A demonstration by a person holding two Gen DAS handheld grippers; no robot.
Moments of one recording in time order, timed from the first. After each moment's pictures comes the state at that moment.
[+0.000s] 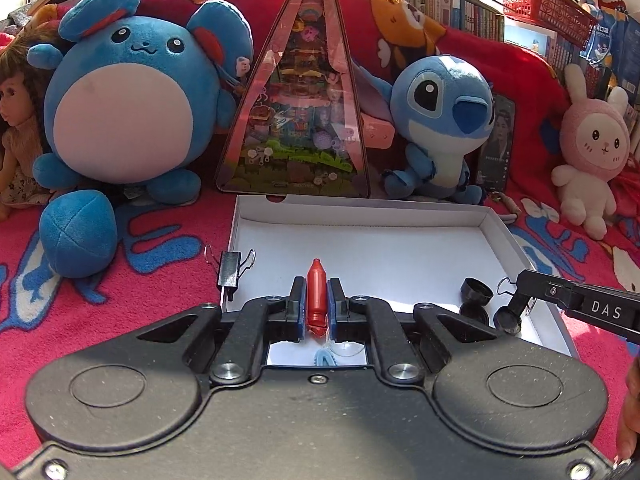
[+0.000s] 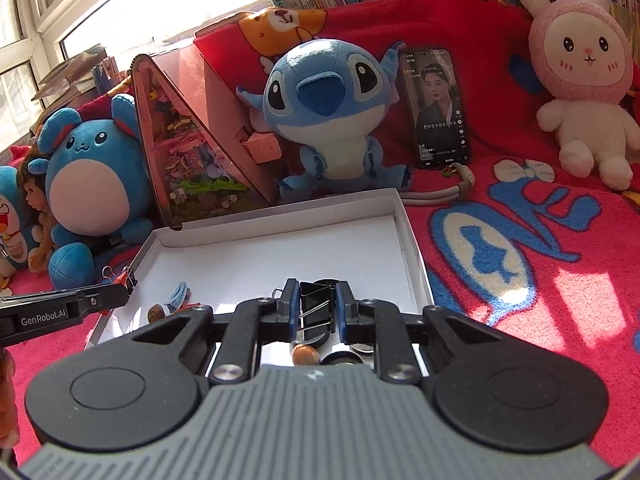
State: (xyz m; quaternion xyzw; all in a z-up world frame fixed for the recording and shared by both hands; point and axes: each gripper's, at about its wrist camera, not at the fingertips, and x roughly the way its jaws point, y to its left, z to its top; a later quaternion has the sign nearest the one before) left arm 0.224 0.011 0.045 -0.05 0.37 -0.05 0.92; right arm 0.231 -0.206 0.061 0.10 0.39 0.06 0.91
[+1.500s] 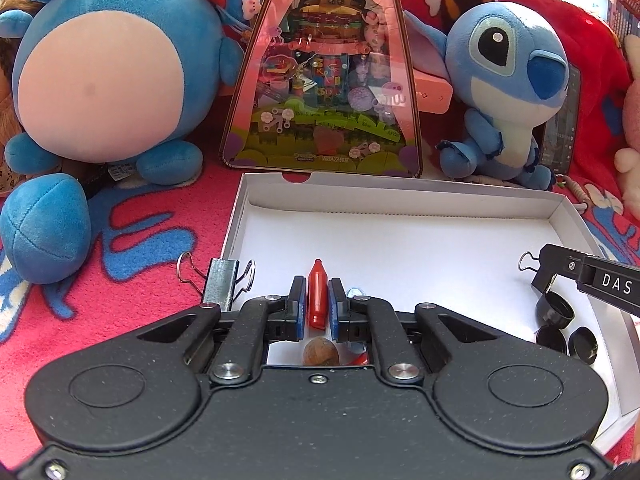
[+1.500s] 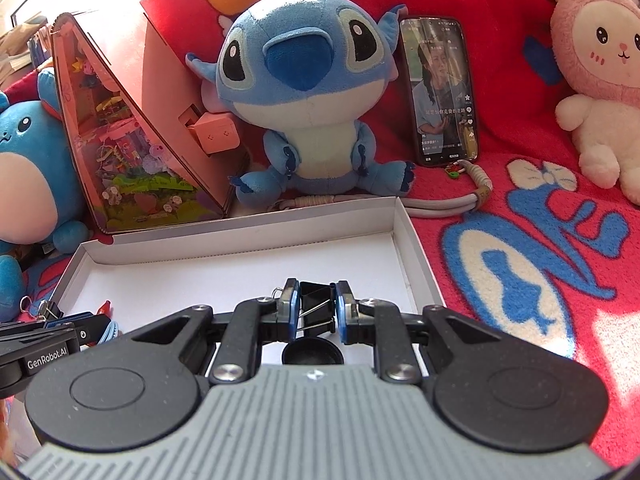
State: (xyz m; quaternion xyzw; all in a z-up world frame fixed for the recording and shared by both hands) left arm 0.287 0.005 -0.006 -0.04 0.41 0.01 0.91; right arm 0.301 -0.185 0.020 0.06 0.42 0.01 0.90
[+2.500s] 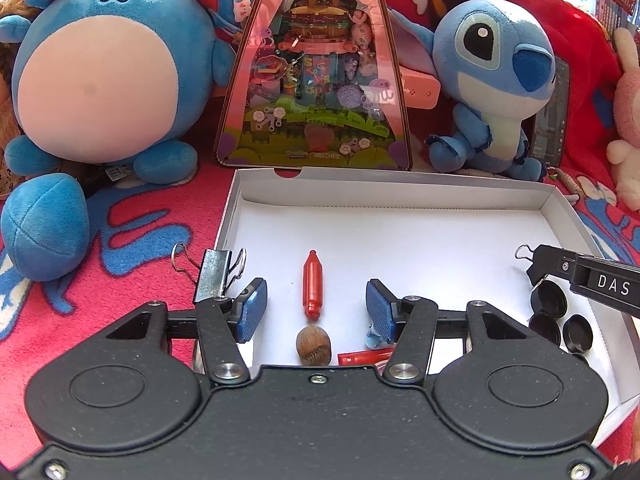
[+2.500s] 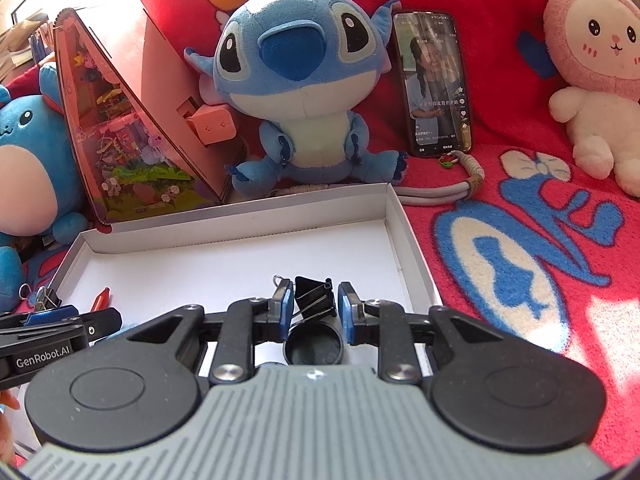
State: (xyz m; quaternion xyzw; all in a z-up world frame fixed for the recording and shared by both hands) left arm 0.281 0.000 -0.007 -0.03 0.41 0.00 0.91; right arm 0.292 -0.190 0.022 0.06 0.42 0.01 0.90
